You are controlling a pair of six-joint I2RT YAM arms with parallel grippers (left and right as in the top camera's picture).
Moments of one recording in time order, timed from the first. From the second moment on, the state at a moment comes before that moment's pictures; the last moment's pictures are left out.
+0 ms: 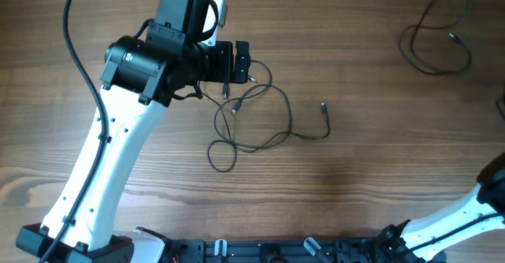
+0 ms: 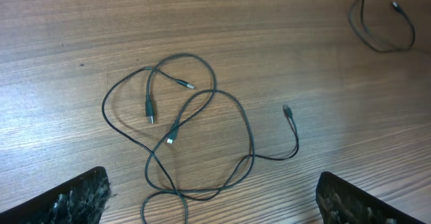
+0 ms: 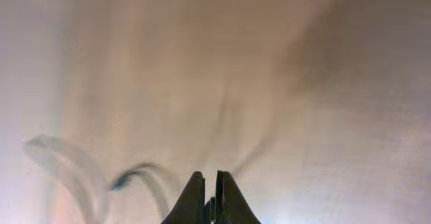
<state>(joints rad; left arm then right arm) -0.41 1.56 1.76 -1.15 0.11 -0.28 -0.78 2.01 1.33 -0.09 -0.19 0.77</state>
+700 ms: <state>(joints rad) -0.41 1.62 1.76 -1.16 0.11 -0.28 -0.28 2.26 1.54 0.00 -0.03 0.63</state>
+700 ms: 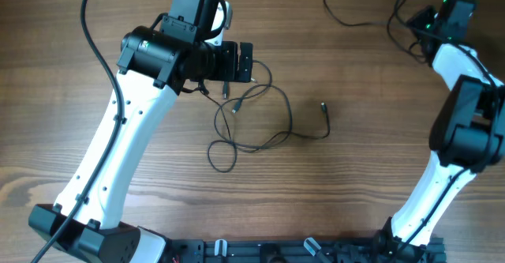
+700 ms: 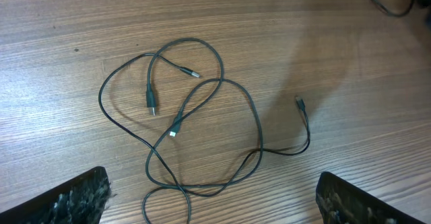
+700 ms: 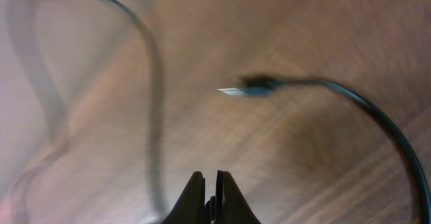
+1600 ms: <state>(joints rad) -0.41 1.62 1.76 -1.22 0.13 -0.28 0.37 2.11 1.84 -0.60 -0.02 0.12</state>
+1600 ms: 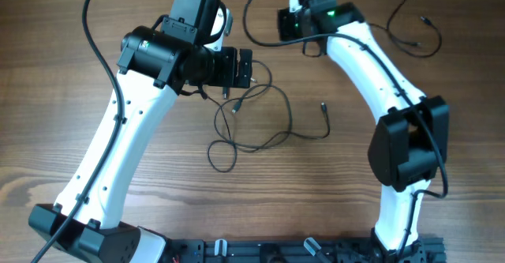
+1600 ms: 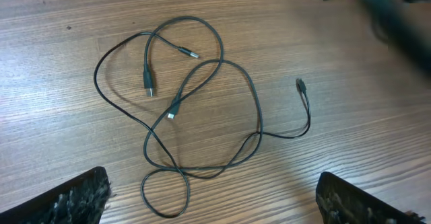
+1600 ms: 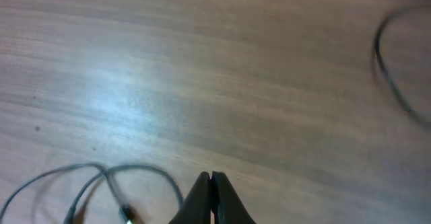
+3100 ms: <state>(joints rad) -0.41 1.63 1.76 -1.18 0.09 -0.26 -0.48 2.60 1.87 0.16 0.00 0.14</state>
